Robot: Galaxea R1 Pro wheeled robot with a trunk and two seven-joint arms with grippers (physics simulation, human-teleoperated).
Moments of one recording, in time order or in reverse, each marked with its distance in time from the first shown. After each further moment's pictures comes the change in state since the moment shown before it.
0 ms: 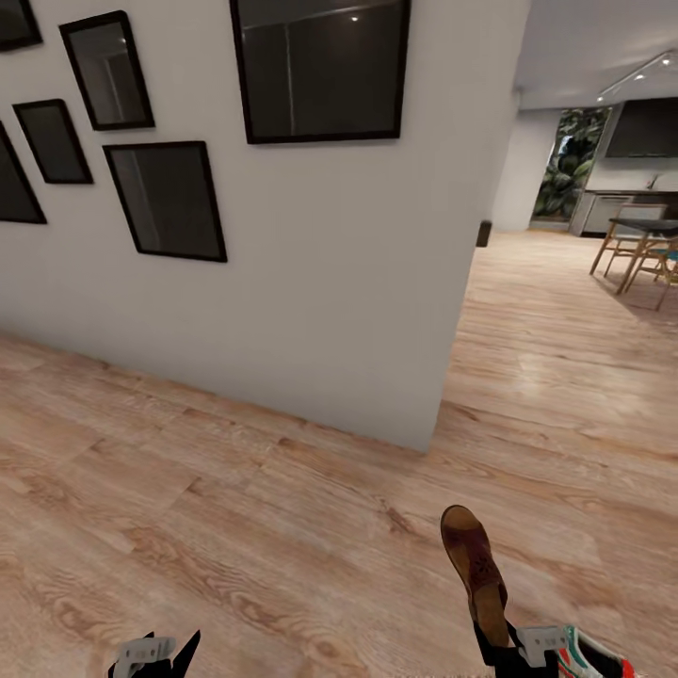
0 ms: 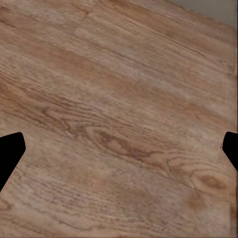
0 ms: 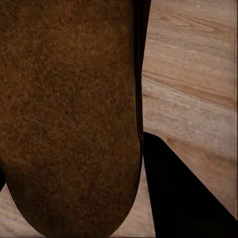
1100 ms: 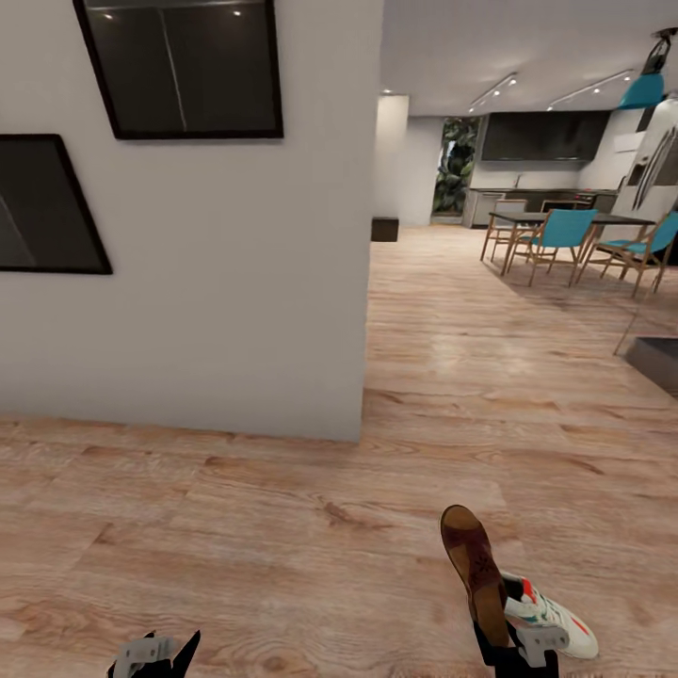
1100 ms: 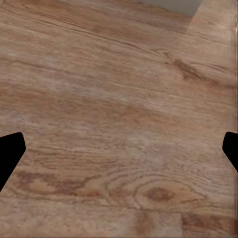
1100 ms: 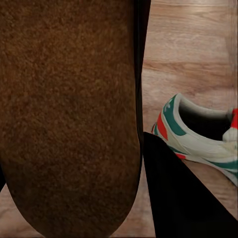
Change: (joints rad) left arm 0.000 0.000 0.000 0.000 0.000 0.000 0.000; right arm 0.000 0.000 0.000 -0.001 0.000 0.000 0.000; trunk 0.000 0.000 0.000
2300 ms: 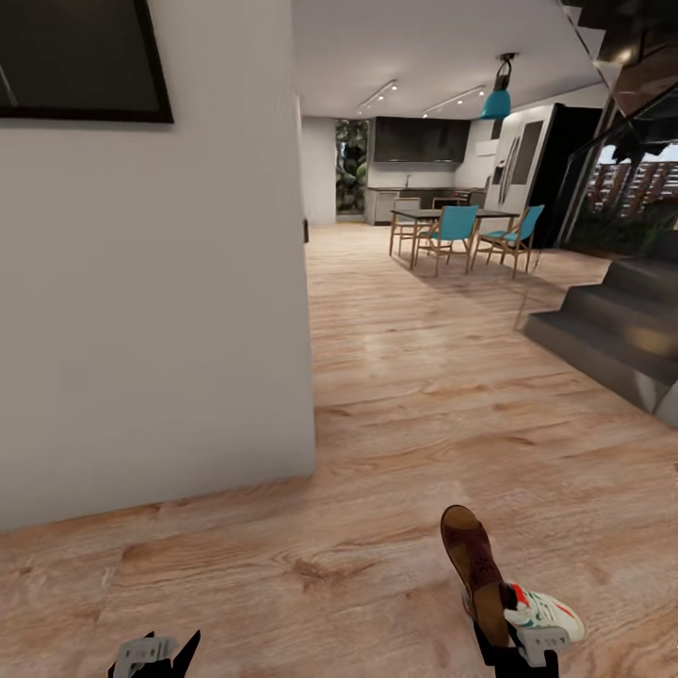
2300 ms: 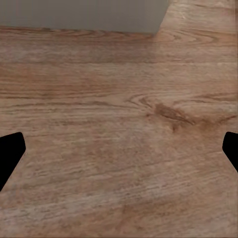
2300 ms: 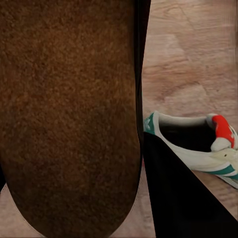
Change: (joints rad) left arm 0.000 0.000 0.000 -0.001 0.001 -0.001 0.000; right arm 0.000 0.000 0.000 0.000 -0.001 0.000 0.000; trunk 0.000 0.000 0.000
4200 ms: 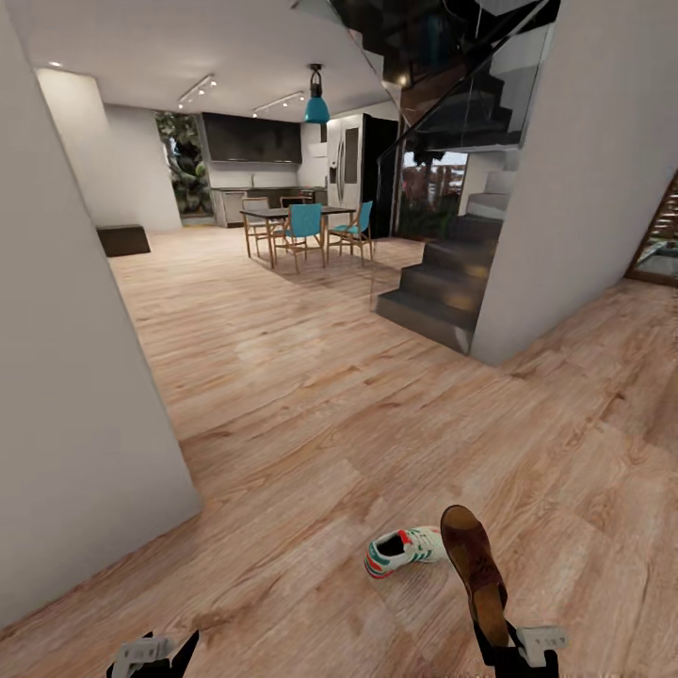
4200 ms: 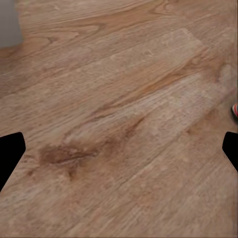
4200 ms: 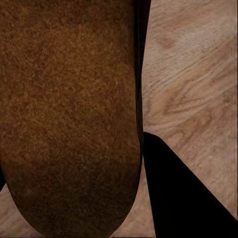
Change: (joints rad) left arm 0.000 0.000 0.006 0.001 0.001 -0.001 0.000; right arm 0.000 0.000 0.000 0.000 0.001 0.000 0.000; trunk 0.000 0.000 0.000
